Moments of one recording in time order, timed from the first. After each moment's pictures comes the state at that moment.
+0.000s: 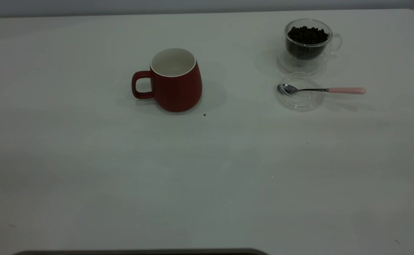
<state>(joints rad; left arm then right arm) -0.26 0.36 -0.49 -0.04 1.11 0.03 0.08 0.03 -0.47 0.02 1.13 0.02</state>
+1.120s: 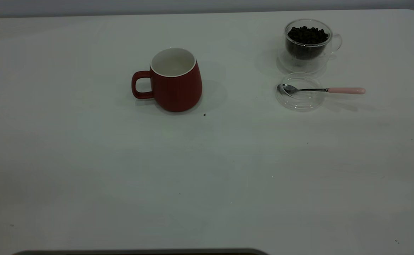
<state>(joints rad) -0.15 -0.02 -0.49 -0.04 1.14 0.02 0.08 0.03 -0.47 0.03 1.13 0.02</state>
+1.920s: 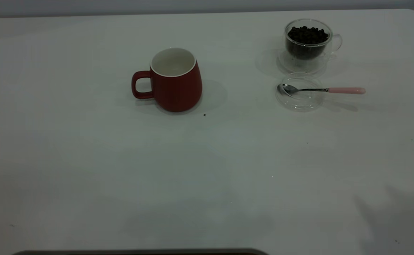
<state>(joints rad) -0.15 -0.02 -0.49 -0.04 1.14 0.02 0.08 0.86 -0.48 0.70 0.48 -0.58</state>
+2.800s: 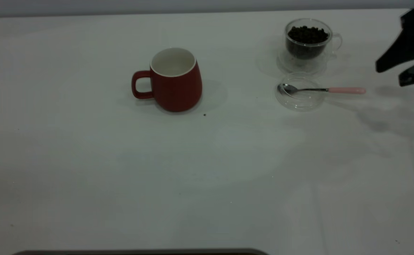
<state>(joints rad) -0.15 -0.02 -0.49 -0.04 1.14 0.02 -0.27 2.17 -1.05 1.16 0.60 -1.05</state>
